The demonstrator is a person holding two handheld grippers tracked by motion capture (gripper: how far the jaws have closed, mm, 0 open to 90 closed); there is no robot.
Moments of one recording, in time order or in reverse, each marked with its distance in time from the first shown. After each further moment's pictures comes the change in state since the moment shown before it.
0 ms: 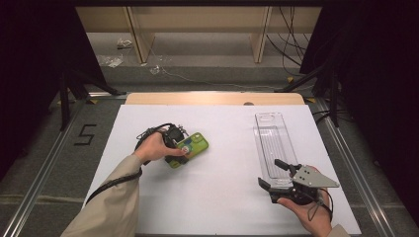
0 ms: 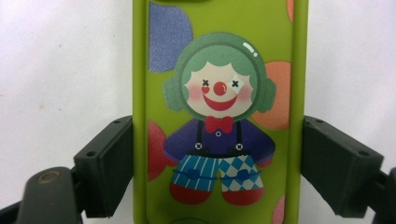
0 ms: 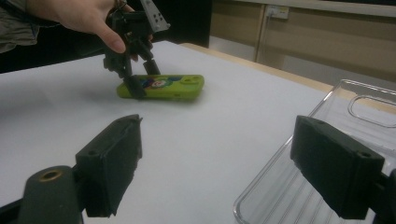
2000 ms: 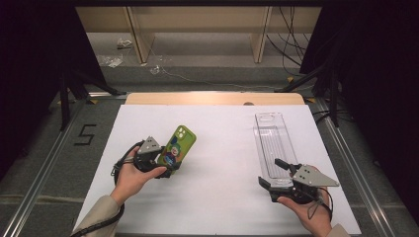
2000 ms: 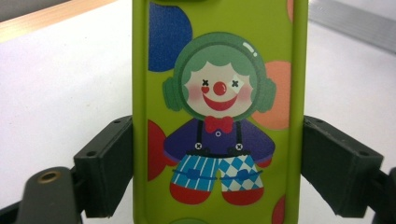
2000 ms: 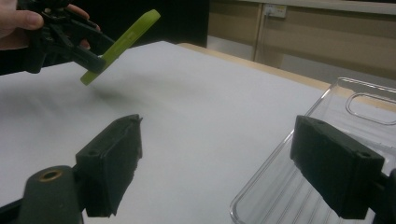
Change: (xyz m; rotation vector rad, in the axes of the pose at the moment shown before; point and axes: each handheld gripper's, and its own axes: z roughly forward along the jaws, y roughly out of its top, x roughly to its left) left arm -0.049 -0.089 -0.047 -0.604 0.073 -0.146; right arm -0.001 0.000 0.001 0.005 -0.006 0.013
